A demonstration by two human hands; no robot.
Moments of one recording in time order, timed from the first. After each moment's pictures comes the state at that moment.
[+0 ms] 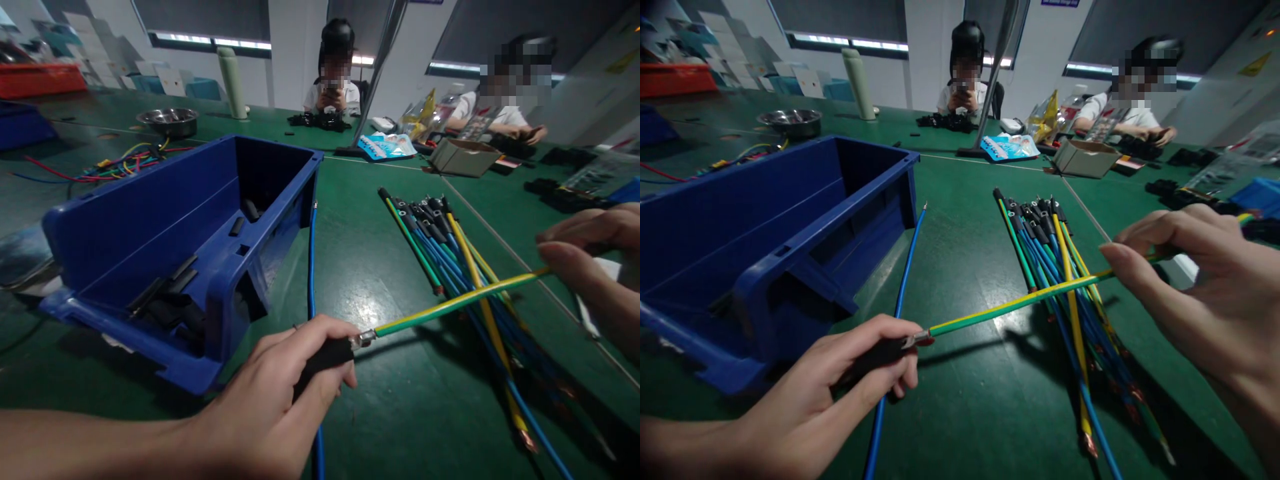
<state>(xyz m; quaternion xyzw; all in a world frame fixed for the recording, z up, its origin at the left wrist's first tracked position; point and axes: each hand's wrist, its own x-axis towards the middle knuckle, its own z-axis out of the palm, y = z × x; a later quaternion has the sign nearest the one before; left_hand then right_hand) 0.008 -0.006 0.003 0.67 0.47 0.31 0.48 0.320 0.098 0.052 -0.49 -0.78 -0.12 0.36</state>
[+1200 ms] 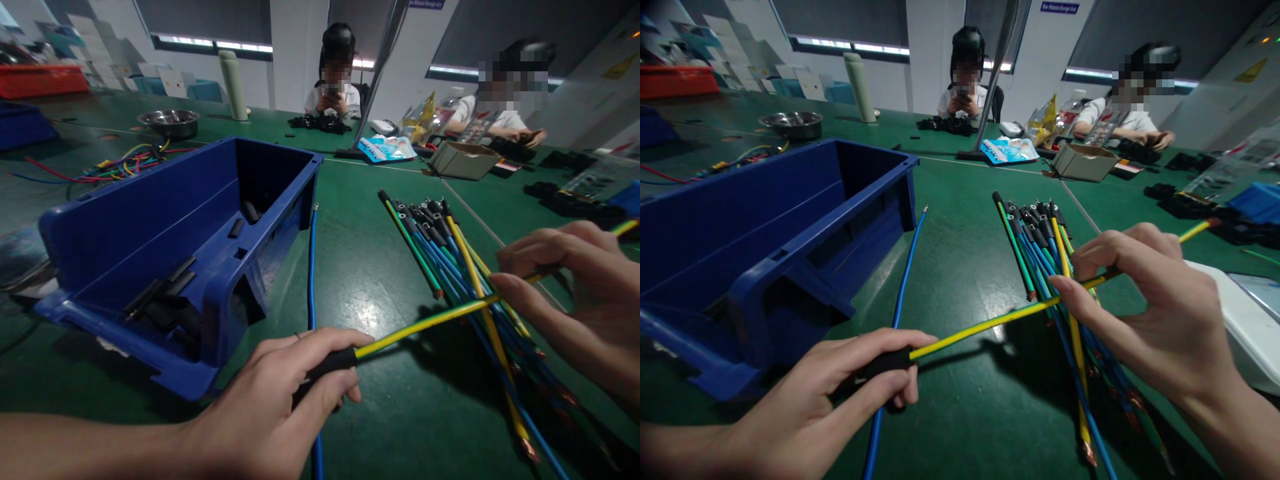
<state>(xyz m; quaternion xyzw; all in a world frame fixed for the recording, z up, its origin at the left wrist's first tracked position) 0.011 -0.002 0.010 0.66 0.47 0.31 0.49 0.296 0.085 0.047 -0.42 -0.84 -0.10 0.33</state>
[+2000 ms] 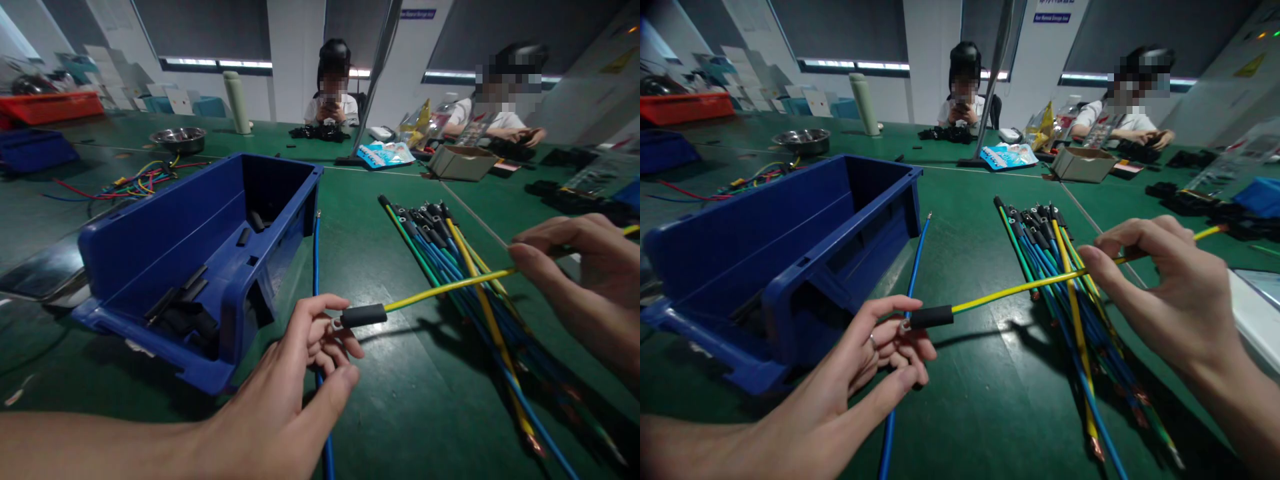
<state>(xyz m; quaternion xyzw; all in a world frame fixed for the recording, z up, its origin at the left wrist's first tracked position) 0.013 -0.010 0.004 0.61 0.47 0.35 0.53 0.313 0.101 0.037 -0.47 -0.77 -0.09 0.41</state>
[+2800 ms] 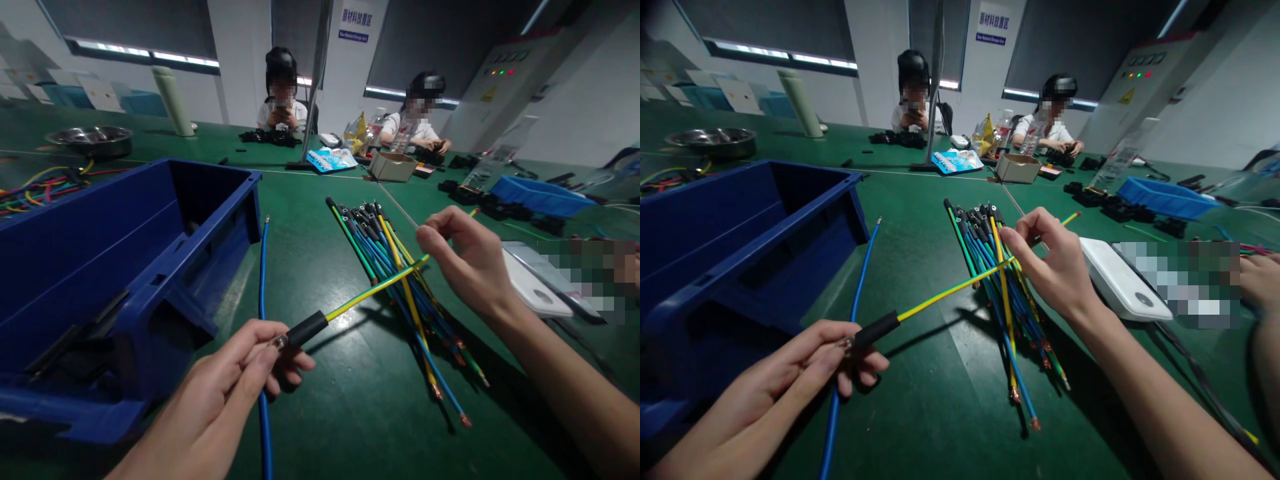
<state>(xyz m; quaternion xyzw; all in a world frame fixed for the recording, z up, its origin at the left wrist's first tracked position) 0.010 -0.005 -0.007 0.53 0.50 0.34 0.60 0.309 0.100 0.039 -0.47 -0.76 0.01 0.44</state>
